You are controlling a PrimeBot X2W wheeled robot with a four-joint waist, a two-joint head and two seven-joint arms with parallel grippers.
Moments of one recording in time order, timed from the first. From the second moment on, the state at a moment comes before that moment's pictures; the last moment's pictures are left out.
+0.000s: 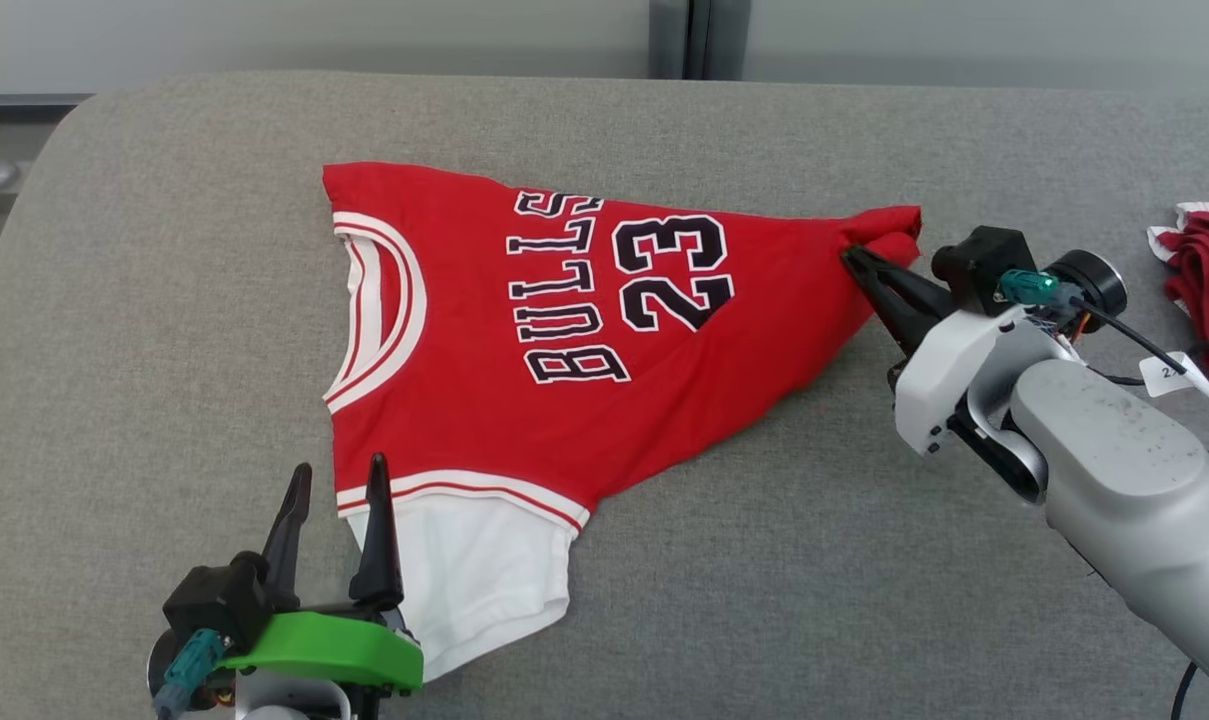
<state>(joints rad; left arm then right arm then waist) -0.06 0.05 -0.14 0.23 -0.38 -0.08 -0.26 -0.87 -0.40 0.93 0.74 0.69 0.13 -0.26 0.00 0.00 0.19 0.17</state>
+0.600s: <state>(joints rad) -0.05 0.05 -0.16 0.20 -0.39 -0.08 -0.26 -0.76 -0.38 0.81 0.49 0.54 0.13 -0.05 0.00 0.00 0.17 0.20</state>
